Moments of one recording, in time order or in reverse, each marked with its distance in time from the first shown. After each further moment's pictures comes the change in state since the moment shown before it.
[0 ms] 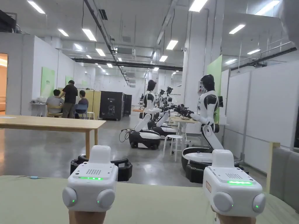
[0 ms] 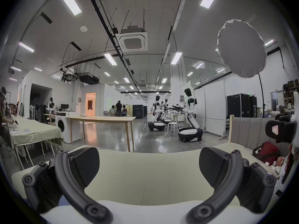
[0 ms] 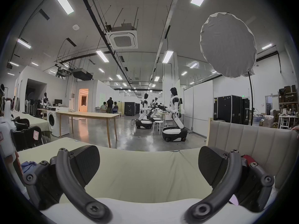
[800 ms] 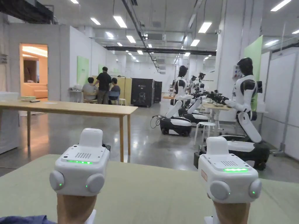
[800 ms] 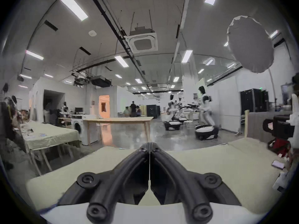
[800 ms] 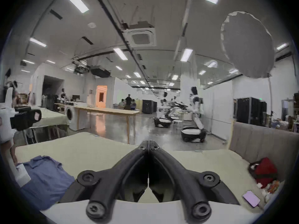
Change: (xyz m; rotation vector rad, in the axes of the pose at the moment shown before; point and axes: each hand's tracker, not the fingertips) left arm -0.124 0.004 0.051 0.000 0.207 -0.067; right arm -0.131 -0.012 0.003 0.011 0.256 0.042
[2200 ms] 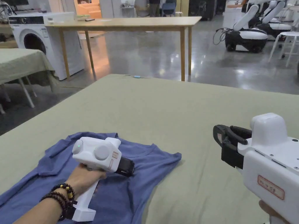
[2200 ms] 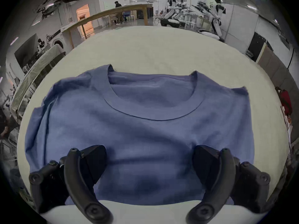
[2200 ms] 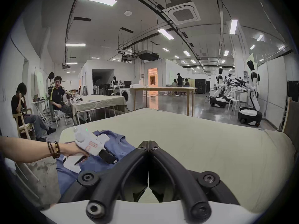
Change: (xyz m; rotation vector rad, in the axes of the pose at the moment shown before) left arm -0.162 -0.297 -0.140 -1.072 -0.165 -0.016; right arm -0.105 -0.106 0.005 -0.214 0.516 -0.056
